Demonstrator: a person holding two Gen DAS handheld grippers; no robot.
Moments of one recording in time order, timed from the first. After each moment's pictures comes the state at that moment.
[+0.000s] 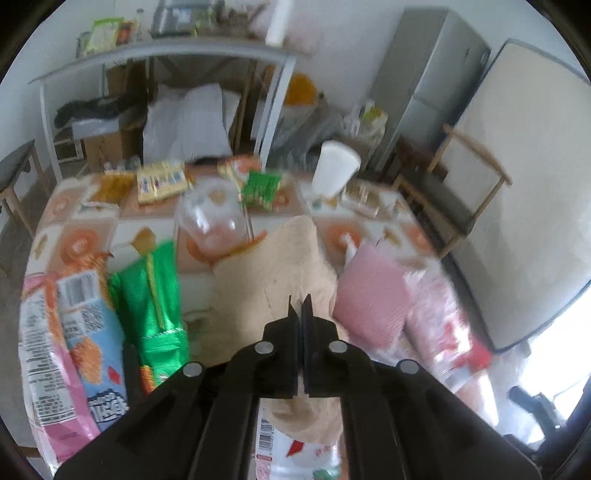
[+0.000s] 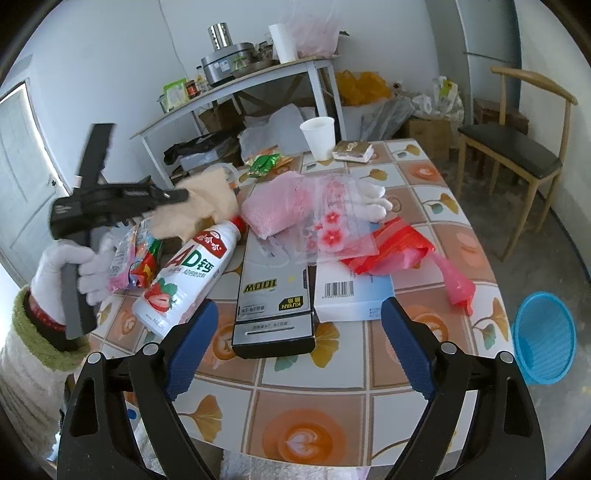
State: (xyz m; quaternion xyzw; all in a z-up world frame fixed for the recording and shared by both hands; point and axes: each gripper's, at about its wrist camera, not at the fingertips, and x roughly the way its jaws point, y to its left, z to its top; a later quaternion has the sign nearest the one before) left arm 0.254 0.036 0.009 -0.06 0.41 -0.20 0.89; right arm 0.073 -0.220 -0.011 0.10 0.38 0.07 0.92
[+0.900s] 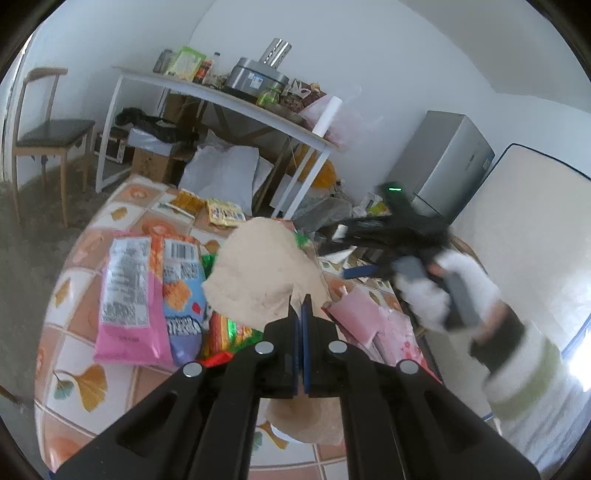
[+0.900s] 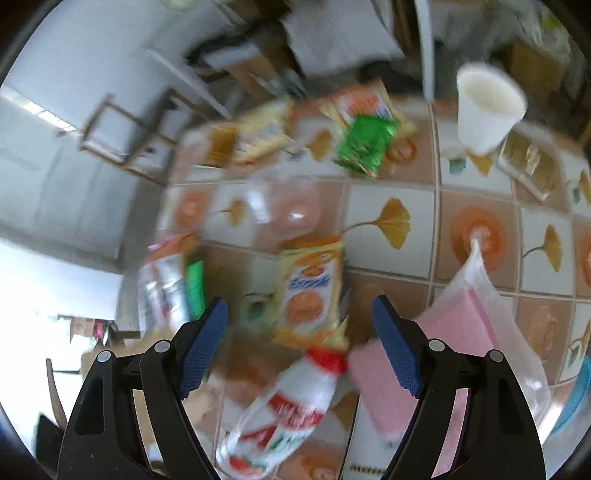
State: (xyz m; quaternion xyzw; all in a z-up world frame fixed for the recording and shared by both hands) left arm 0.116 0.137 0.031 -0.20 0.29 -0.16 0.92; right arm 0.395 -0.106 -0.048 0.12 0.66 0.19 0.71
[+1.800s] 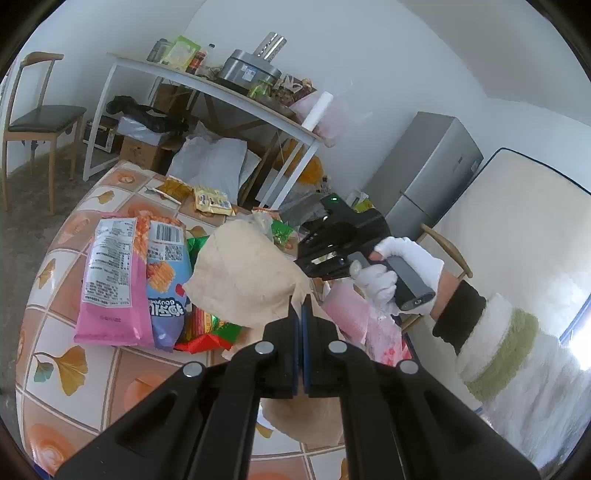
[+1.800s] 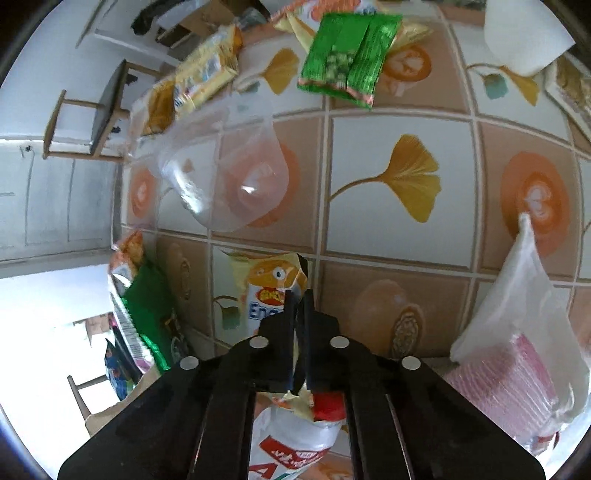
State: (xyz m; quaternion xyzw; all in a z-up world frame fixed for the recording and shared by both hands) left arm 0.108 0.134 0.024 -0.23 0.28 -0.18 0.91; right arm 0.411 -0.124 -0.076 0.14 0.71 0.17 0.67
